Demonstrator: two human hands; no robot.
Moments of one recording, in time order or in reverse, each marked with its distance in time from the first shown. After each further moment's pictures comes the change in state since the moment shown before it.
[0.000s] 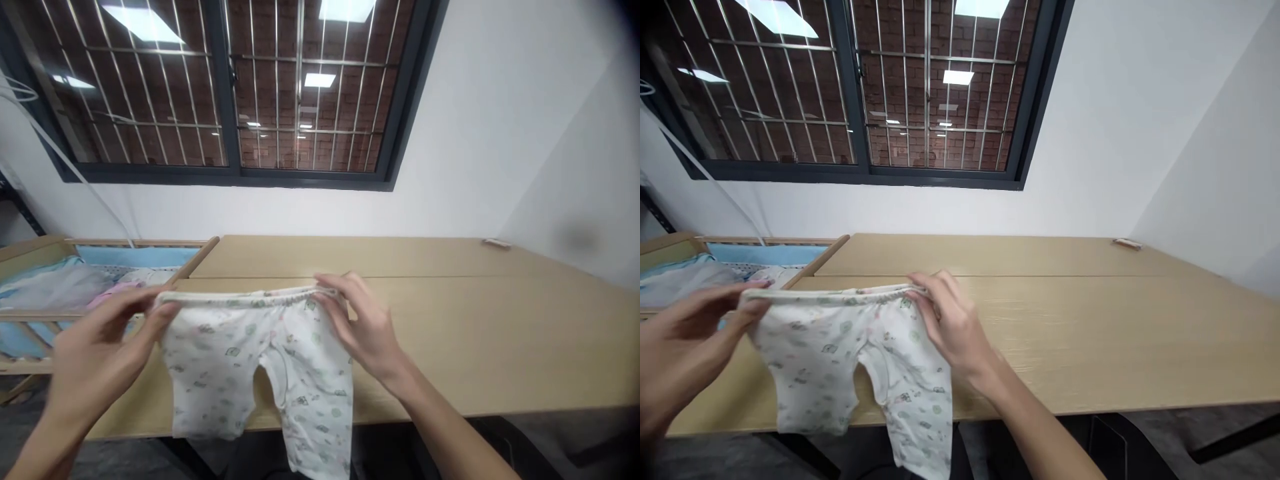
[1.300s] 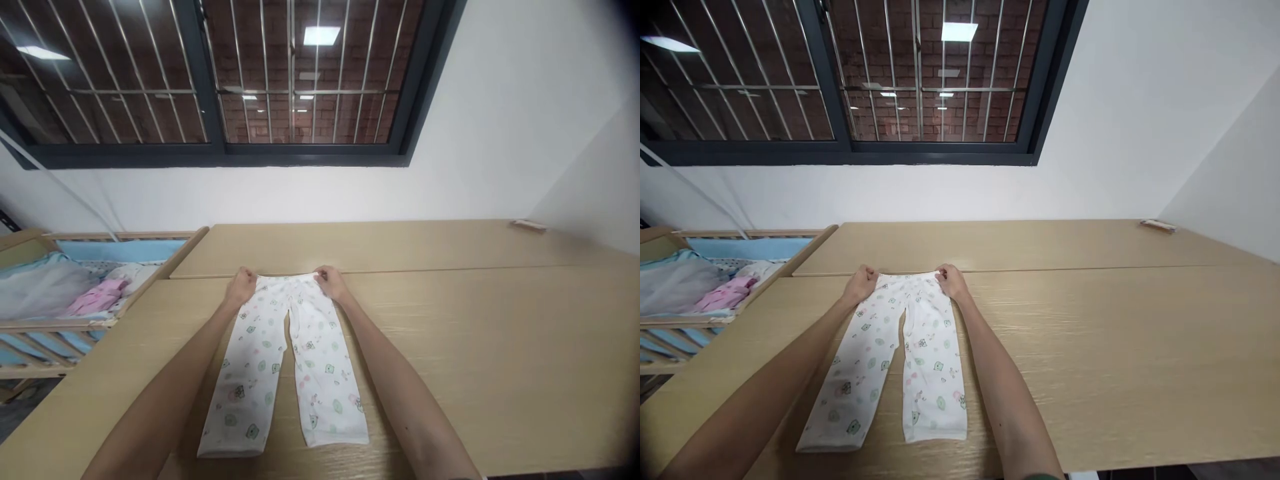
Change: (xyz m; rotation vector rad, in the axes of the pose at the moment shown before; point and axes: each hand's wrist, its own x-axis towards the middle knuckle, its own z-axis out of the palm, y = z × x) left_hand 0.049 -0.076 0.335 0.251 -0.688 -0.258; right_hand -0.067 0.348 0.139 -0.073 -0.299 0.717
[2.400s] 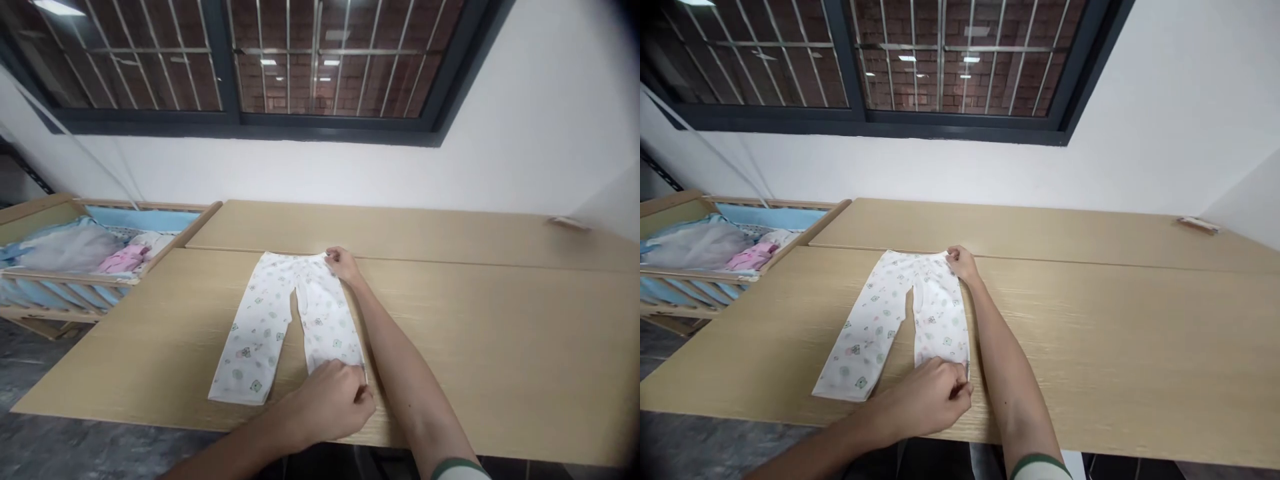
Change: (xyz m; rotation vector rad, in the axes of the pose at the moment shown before) left_hand -0.265 0.144 -0.011 -0.248 -0.576 0.546; right_hand -0.006 -0.016 -0.009 0.181 -0.012 0.147
